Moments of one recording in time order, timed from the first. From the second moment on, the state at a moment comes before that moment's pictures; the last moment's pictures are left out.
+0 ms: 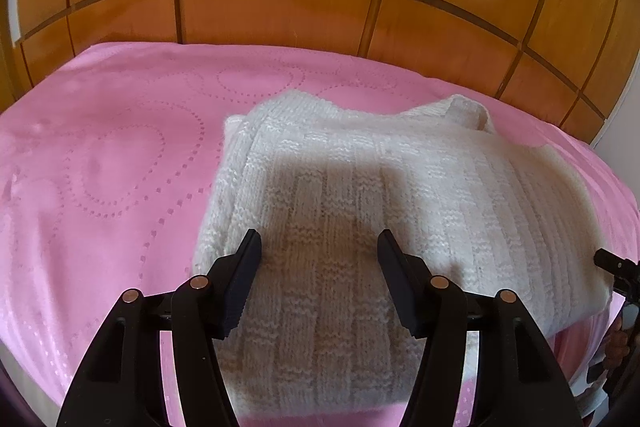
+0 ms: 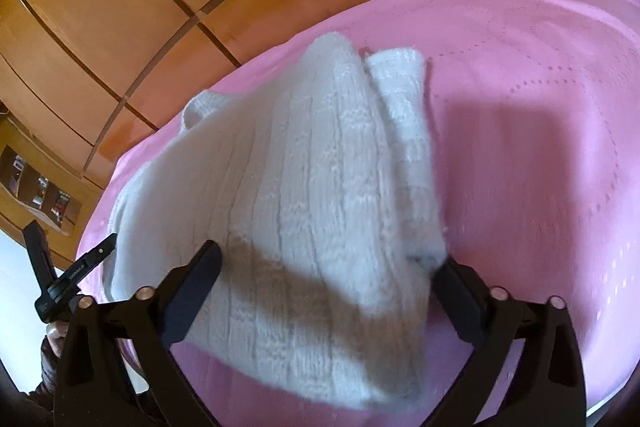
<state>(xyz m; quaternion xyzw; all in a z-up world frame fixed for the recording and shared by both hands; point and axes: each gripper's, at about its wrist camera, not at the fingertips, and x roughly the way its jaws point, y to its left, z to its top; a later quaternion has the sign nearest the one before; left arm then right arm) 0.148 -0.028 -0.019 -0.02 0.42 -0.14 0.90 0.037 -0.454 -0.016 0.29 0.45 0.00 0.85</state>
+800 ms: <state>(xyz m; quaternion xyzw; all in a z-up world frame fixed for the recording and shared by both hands) 0.121 -0.044 -0.002 0.00 0.40 -0.15 0.90 0.026 -0.465 -0.019 0.36 0.41 0.05 0.84</state>
